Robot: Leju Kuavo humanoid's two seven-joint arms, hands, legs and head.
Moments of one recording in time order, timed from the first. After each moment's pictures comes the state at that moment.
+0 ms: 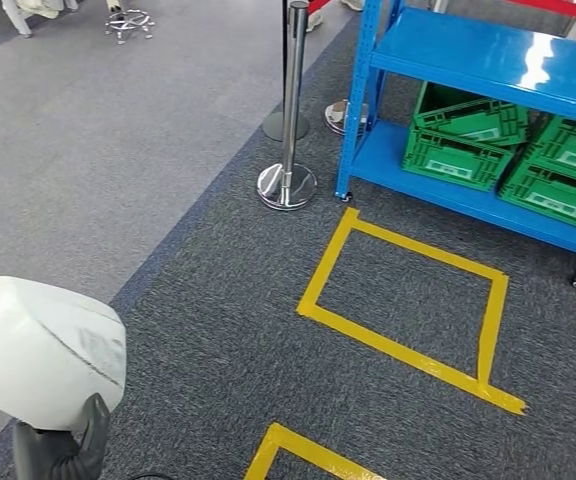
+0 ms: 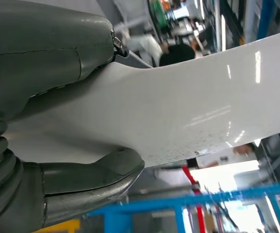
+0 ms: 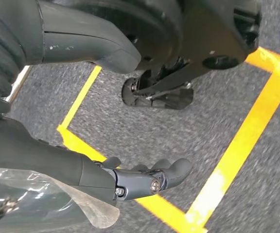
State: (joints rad) left arm 0.50 -0.06 -0.15 -1.91 -0.24 0.41 -0.68; right arm 0.02 0.20 -1.24 -0.34 1.28 0.01 -0.43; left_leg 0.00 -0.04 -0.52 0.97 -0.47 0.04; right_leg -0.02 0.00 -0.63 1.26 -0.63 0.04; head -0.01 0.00
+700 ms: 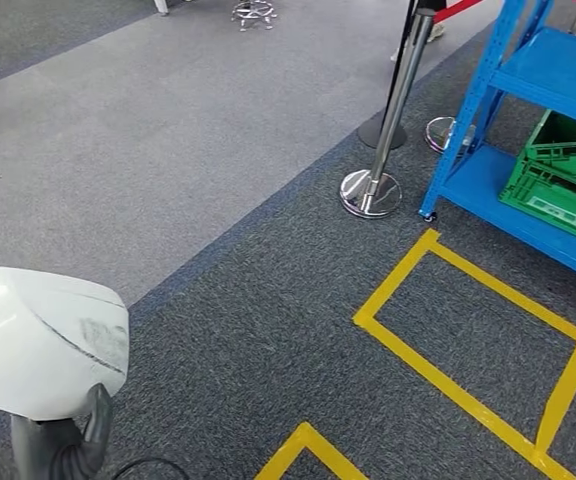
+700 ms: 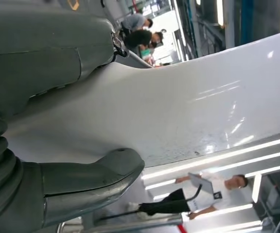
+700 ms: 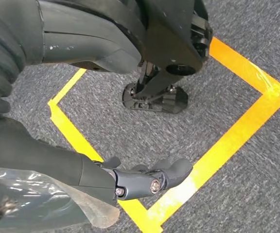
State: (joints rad) left arm 0.43 -0.06 -0.19 -1.94 -0.30 0.40 -0.68; right arm 0.01 0.18 -1.29 -0.29 1.24 0.04 -0.44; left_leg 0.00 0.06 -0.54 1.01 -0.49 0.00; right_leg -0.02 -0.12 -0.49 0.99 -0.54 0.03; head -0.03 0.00
